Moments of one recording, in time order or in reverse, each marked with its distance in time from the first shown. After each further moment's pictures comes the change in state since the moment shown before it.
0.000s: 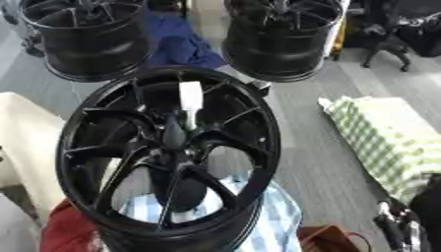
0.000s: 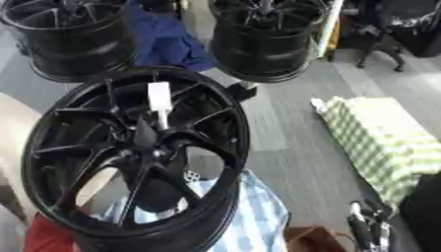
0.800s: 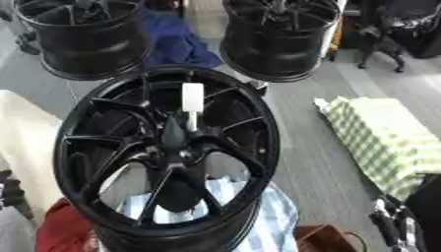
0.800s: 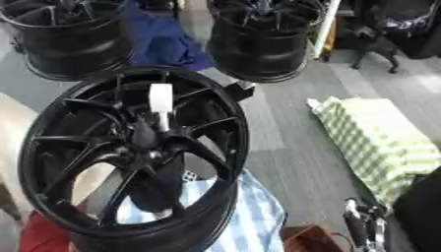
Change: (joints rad) left arm 0.043 -0.219 -0.027 0.010 -0.128 0.074 0.282; right arm -0.004 0.000 0.000 0.000 0.000 0.004 0.005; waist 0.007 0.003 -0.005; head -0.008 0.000
